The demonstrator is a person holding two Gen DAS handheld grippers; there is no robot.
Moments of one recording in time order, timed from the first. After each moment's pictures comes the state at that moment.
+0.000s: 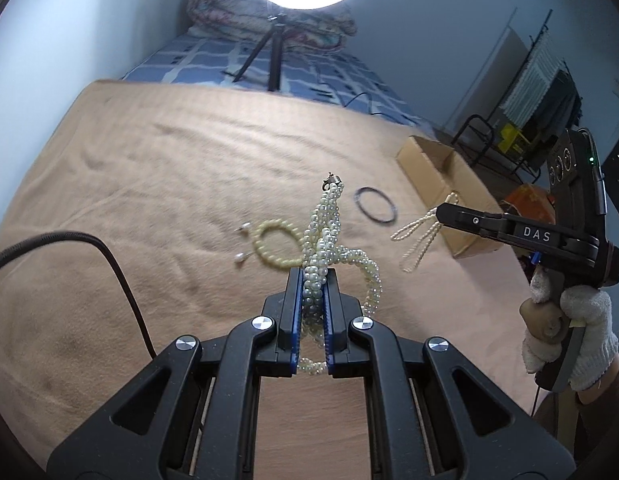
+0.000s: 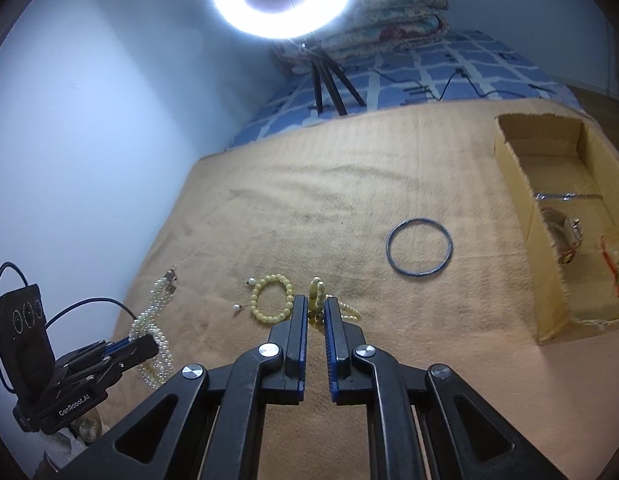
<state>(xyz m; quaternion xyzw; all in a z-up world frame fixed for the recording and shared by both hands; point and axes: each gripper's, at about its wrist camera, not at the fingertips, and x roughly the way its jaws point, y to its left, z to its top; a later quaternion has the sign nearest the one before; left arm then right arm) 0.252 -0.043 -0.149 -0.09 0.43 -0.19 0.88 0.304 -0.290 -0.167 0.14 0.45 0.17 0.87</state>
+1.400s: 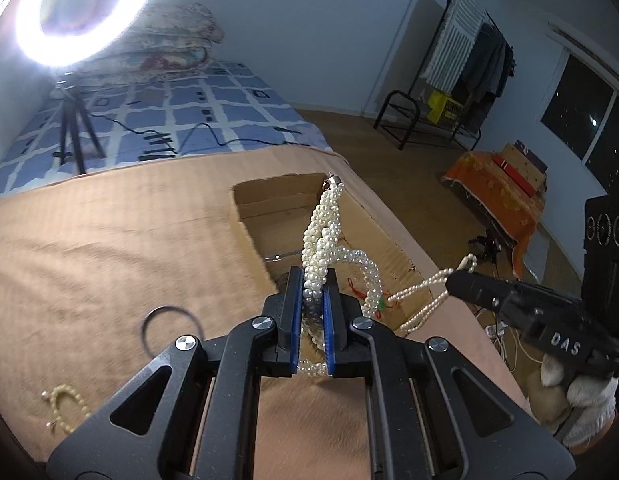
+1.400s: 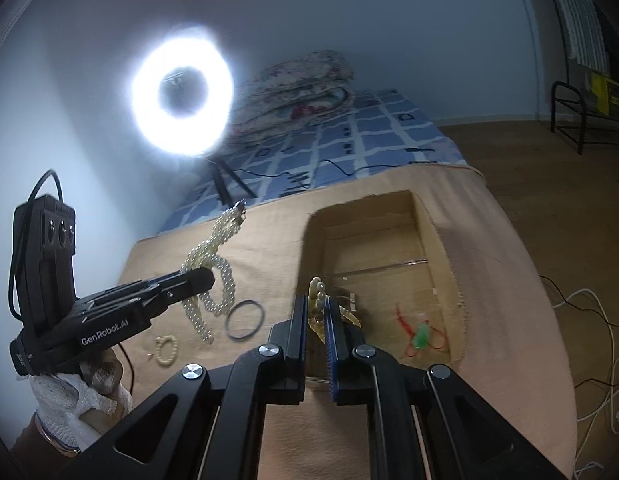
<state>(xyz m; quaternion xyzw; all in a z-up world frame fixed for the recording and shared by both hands) 0.354 -0.313 -0.112 -0.02 0.39 -0.32 0.86 0.277 -0.500 -0.120 0.15 0.37 0.06 0.92</state>
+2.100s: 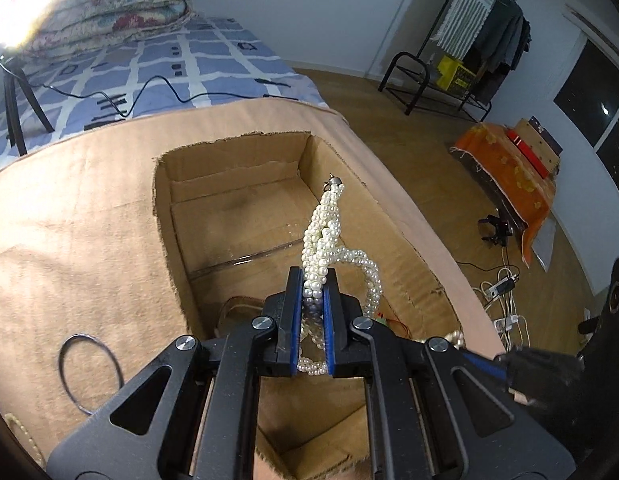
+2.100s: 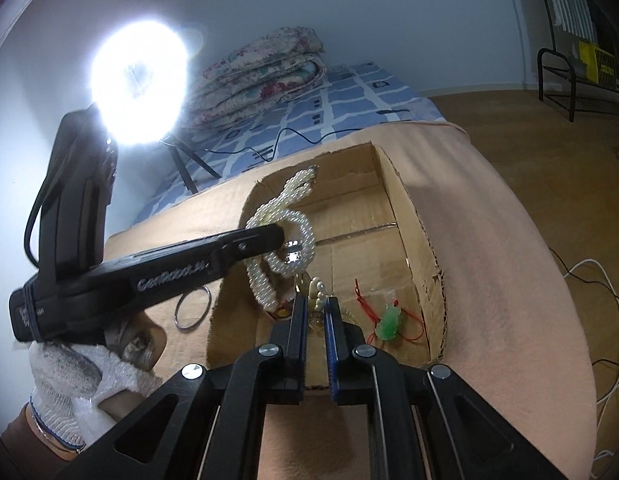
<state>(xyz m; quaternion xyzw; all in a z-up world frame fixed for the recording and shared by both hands) 0.413 -0.408 -0.176 -0.01 0.46 -0.32 0.83 0.301 -0.529 -0.187 0.17 0.40 0.04 0.90</state>
